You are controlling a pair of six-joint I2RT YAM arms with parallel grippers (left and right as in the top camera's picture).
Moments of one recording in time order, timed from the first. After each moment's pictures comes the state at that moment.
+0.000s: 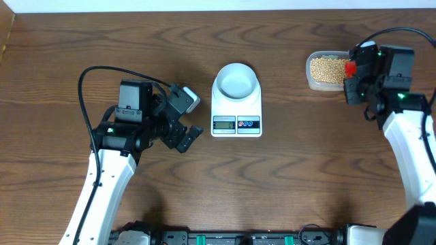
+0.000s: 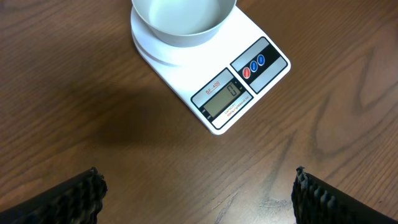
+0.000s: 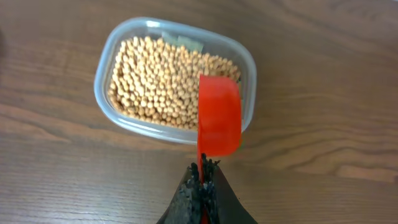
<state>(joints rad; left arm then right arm) -0.14 1.23 1.00 -0.77 0.43 0.51 -0.08 1.49 1.14 -0.51 -0.01 -0.31</state>
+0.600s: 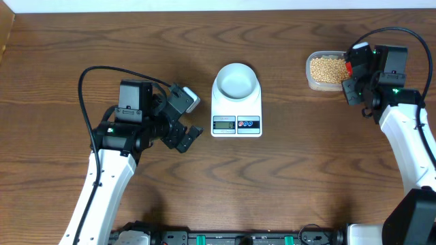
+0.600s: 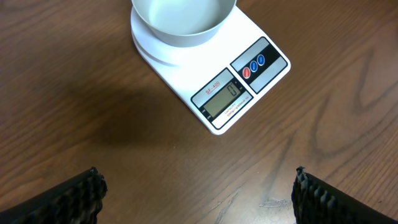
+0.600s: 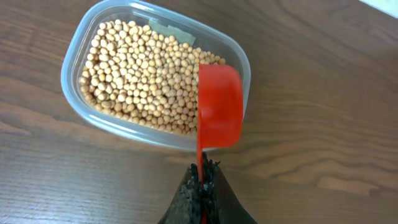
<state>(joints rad) -0.14 1.23 1.00 -0.77 0.43 0.51 -0.08 1.55 1.14 -0.47 0.05 -0.42</state>
